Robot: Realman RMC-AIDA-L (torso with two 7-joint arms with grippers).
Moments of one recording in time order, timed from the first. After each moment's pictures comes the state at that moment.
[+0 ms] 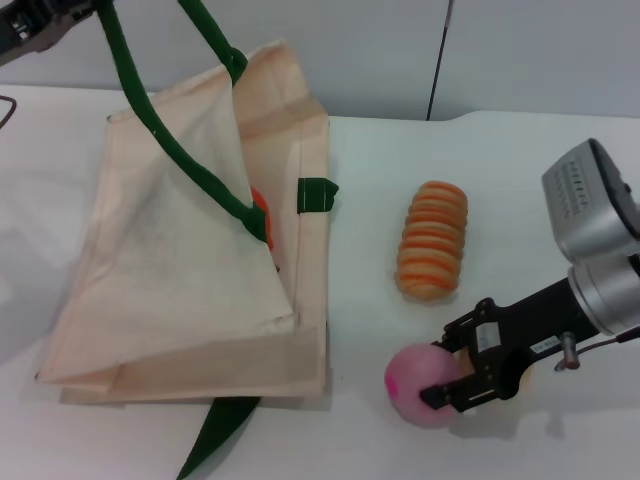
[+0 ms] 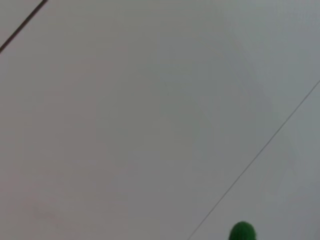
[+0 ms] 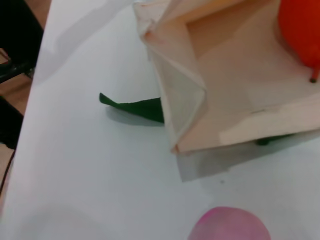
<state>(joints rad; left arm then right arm) -0.60 -1.81 0.59 0.39 -1.65 -1.45 1.29 0.98 2.05 -0.44 -0.31 -2.83 -1.48 1.38</state>
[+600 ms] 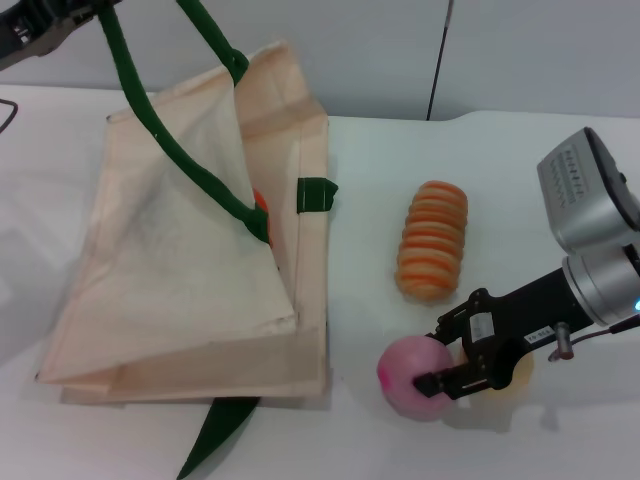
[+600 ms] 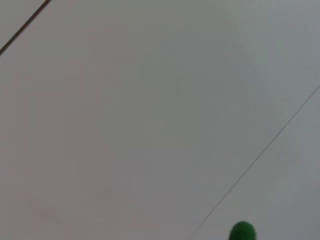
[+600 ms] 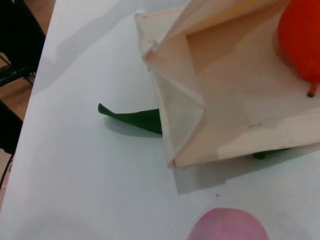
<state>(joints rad) -0.60 -1.81 0.59 0.37 -1.65 -1.45 1.29 0.99 2.05 -0.43 -0.31 -2.82 -1.48 1.38</state>
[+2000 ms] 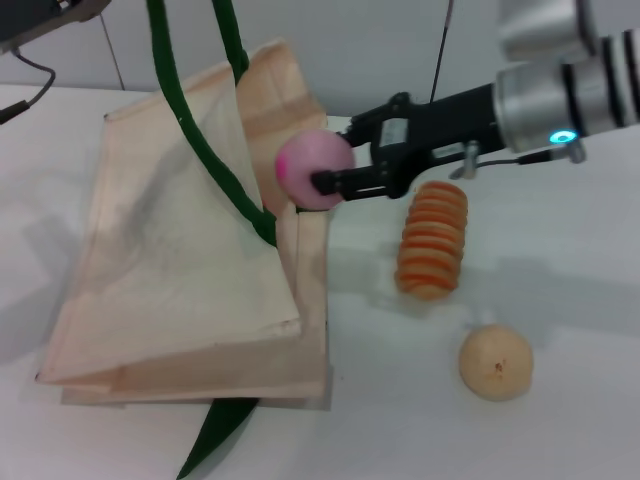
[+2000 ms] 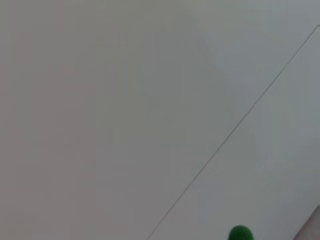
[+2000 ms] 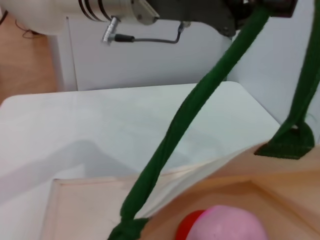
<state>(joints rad) -0.68 -1.82 0.60 0.37 -1.65 -1.50 1.29 1.17 2.04 -0.44 -0.34 -2.49 -1.35 1.34</state>
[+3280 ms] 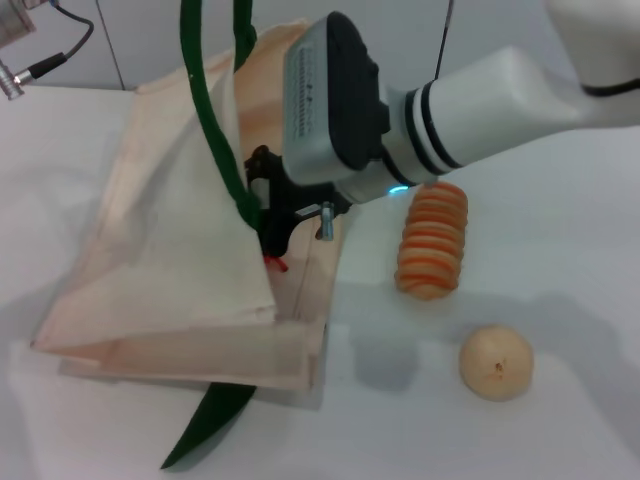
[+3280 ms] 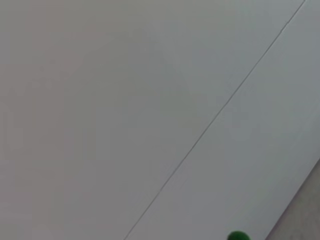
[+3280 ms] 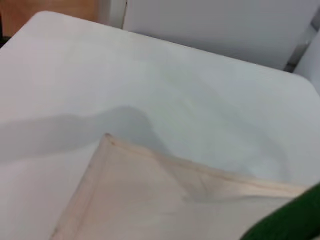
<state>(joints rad) -0.77 -1.82 0.59 0.35 -1.66 -1.50 1.29 1.43 2.05 -0.39 0.15 -2.58 -0.87 1.04</state>
